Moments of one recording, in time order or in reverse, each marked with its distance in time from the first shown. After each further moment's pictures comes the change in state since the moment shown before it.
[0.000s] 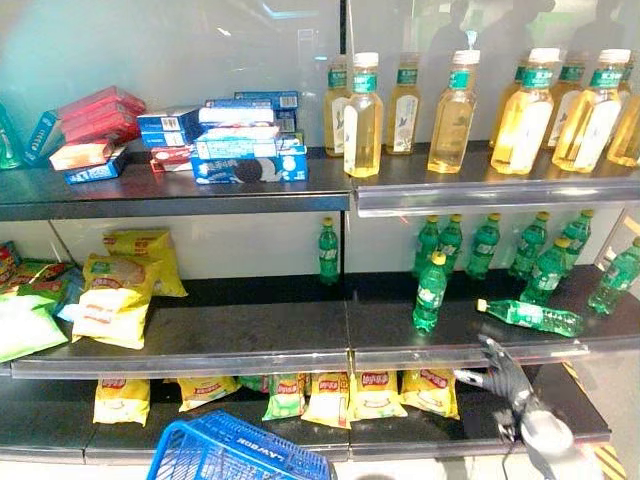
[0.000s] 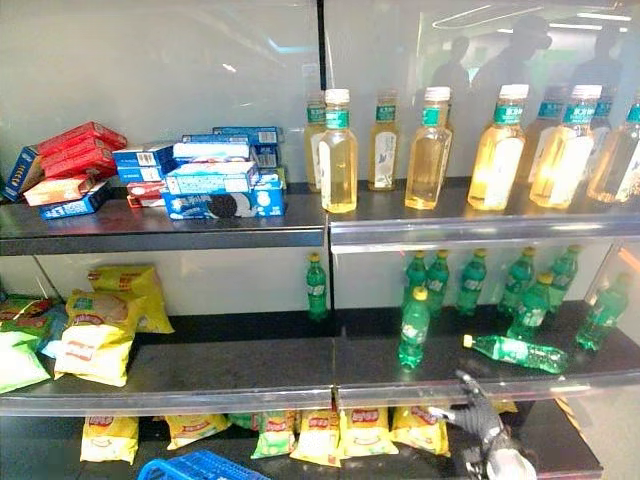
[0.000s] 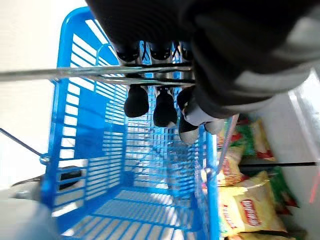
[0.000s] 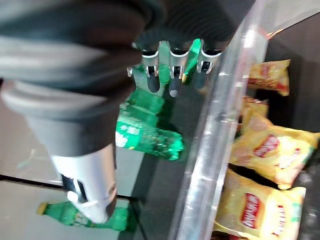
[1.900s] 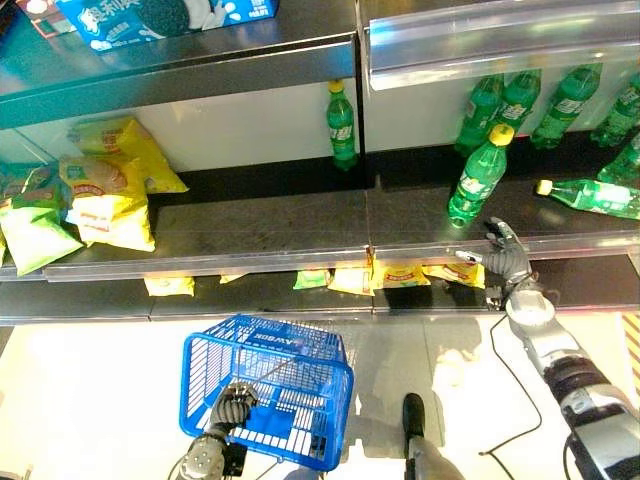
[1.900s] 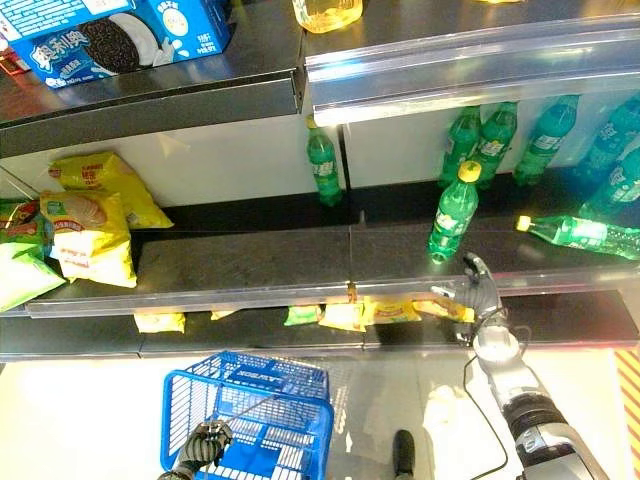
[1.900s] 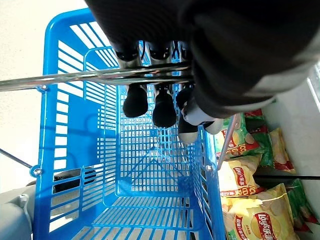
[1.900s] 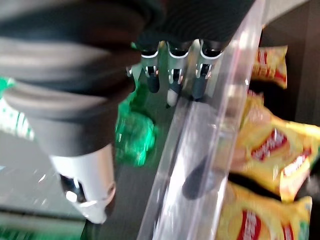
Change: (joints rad) left arm -0.136 0.058 -0.050 -0.274 -0.165 -0.035 0.052; right arm -0.497 -0.139 0.008 0.238 0.072 -0.030 -0.184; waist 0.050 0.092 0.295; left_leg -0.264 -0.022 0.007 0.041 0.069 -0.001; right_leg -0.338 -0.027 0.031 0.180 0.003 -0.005
